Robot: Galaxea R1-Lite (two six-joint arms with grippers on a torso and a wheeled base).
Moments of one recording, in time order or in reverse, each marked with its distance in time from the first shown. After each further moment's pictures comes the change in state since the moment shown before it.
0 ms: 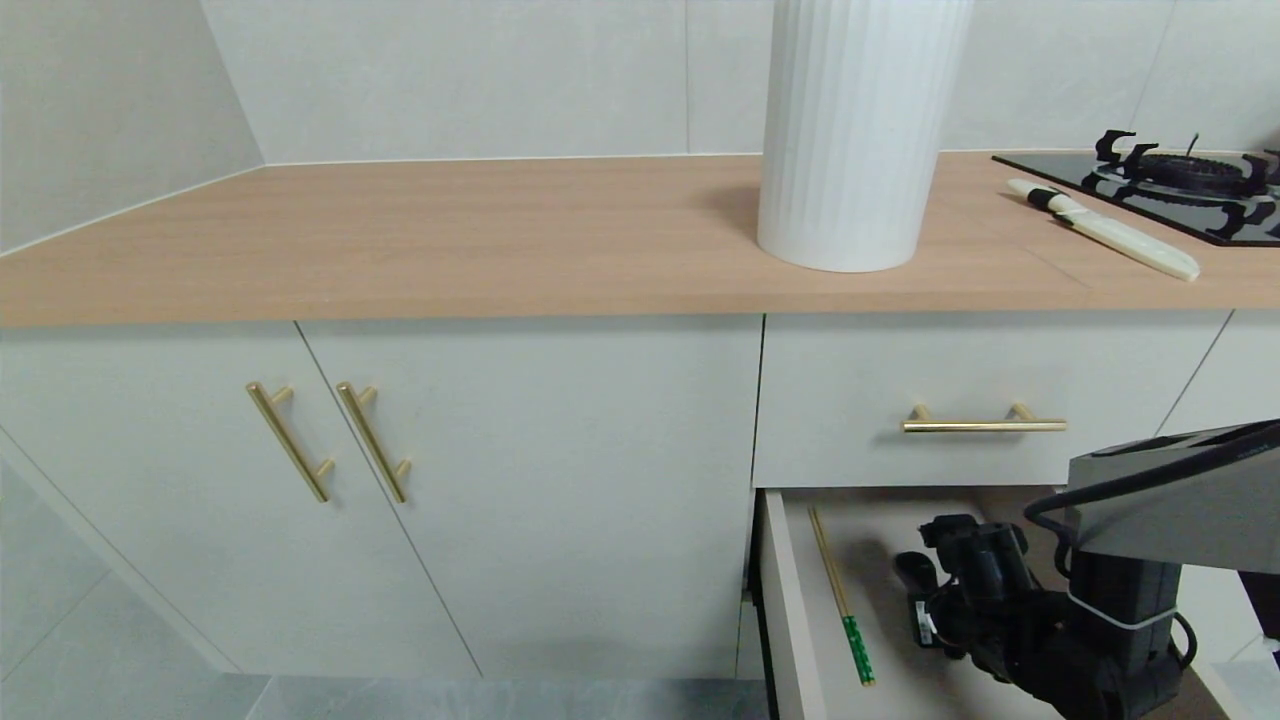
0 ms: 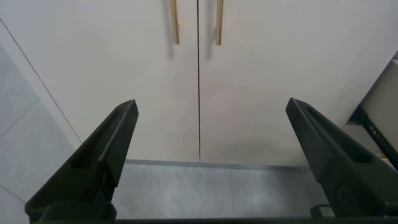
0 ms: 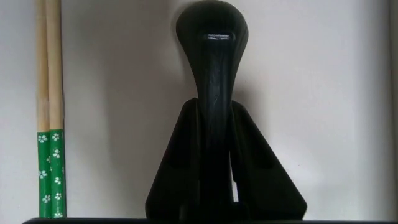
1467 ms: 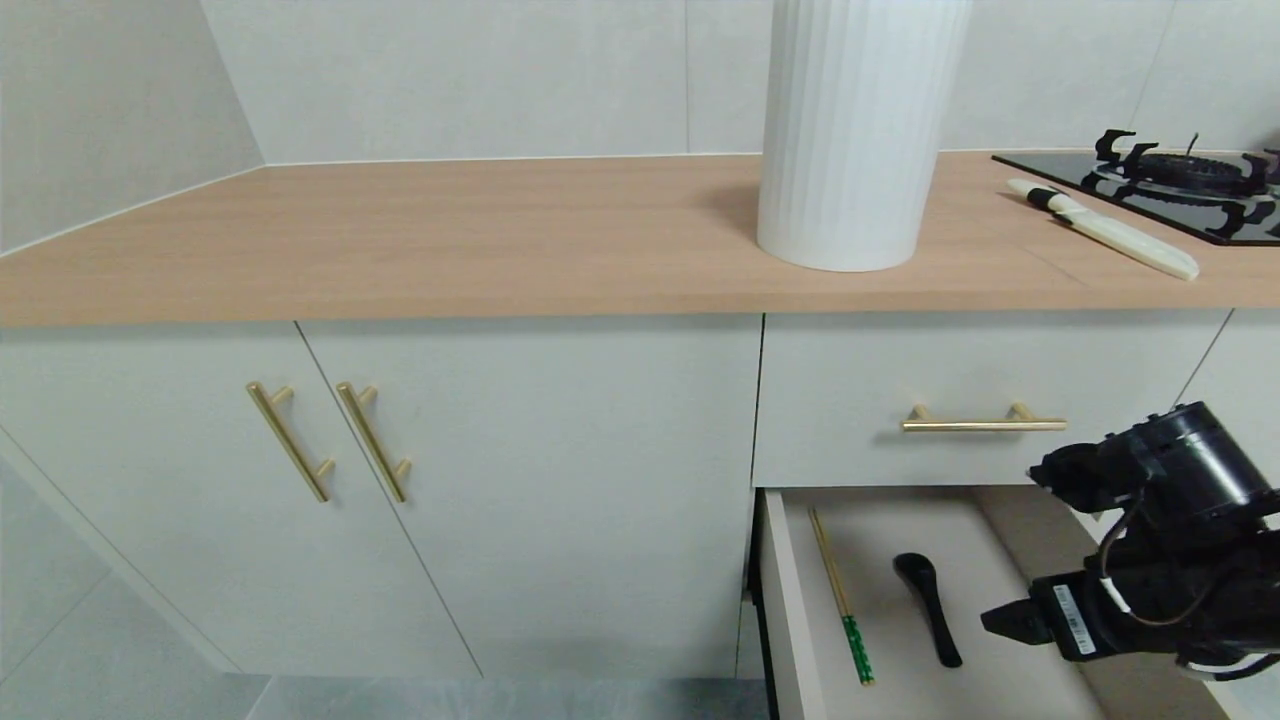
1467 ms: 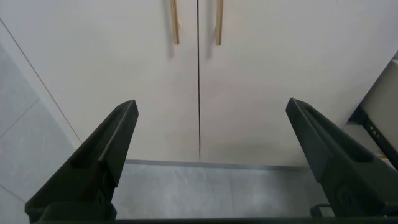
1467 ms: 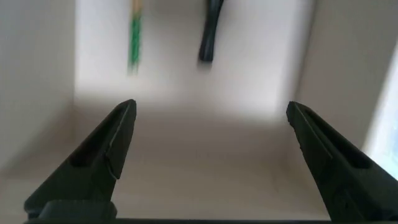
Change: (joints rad) left arm 0.000 0.000 0.000 0.000 0.000 0.000; right arm 0.067 -0.870 -0.185 1.277 0.155 -0.002
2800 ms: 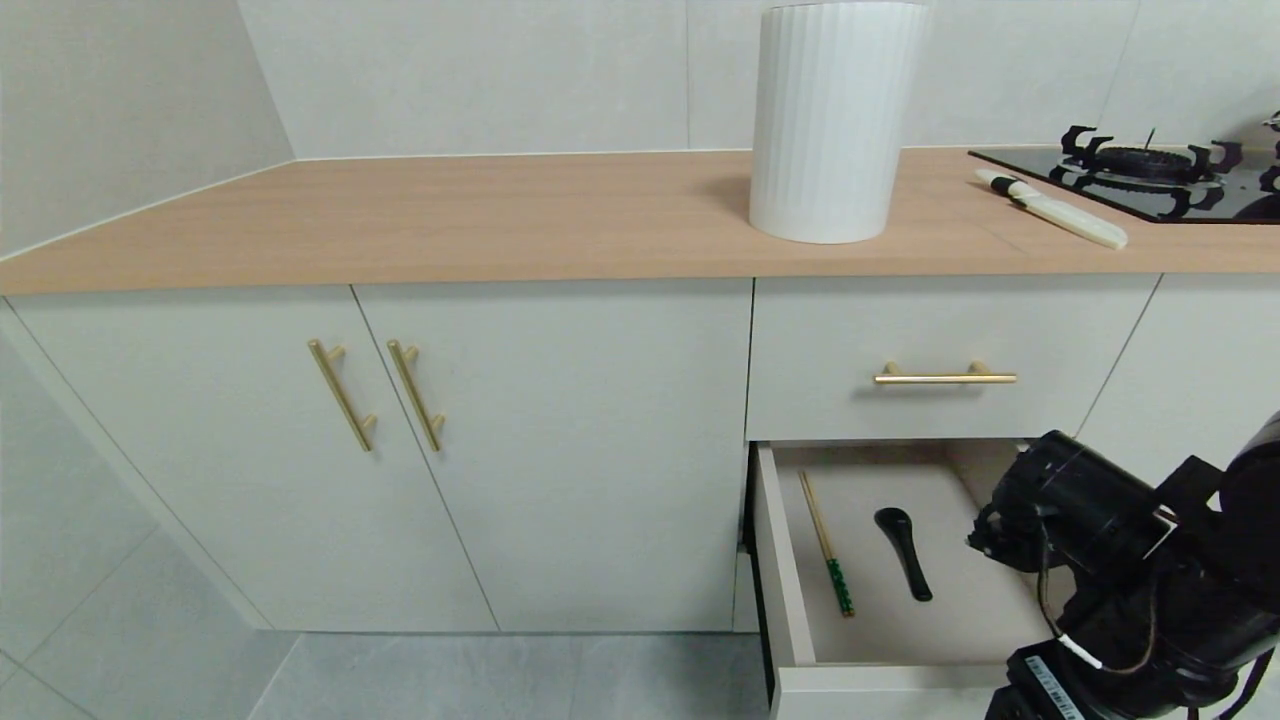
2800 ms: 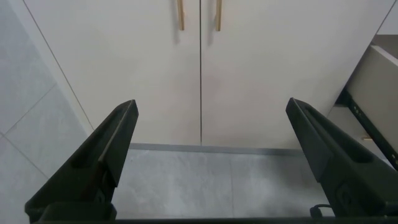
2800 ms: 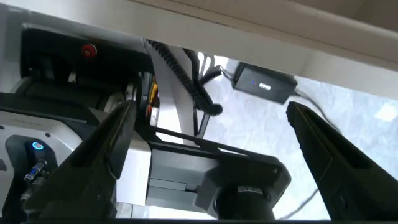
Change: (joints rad) left arm 0.000 0.000 0.000 0.000 0.000 0.000; right arm 0.165 0.156 -0.221 0.493 0.086 0.146
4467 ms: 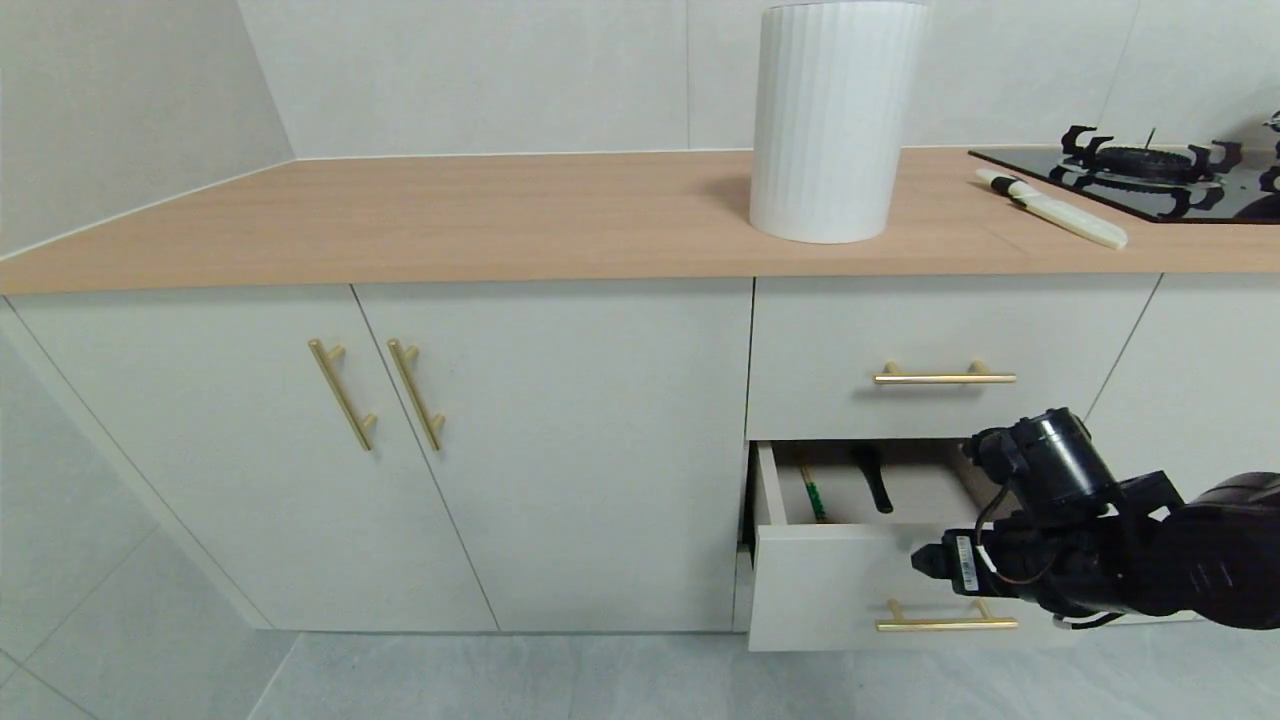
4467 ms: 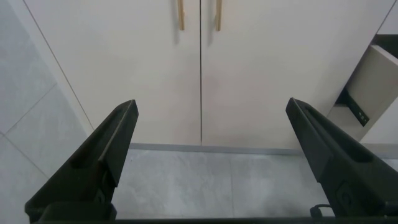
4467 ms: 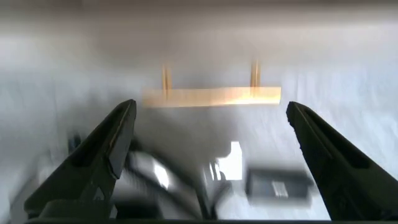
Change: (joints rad) left arm 0.000 0.001 0.000 0.000 0.000 0.000; right arm -0.137 0.132 0.204 -0.855 -0.218 0.038
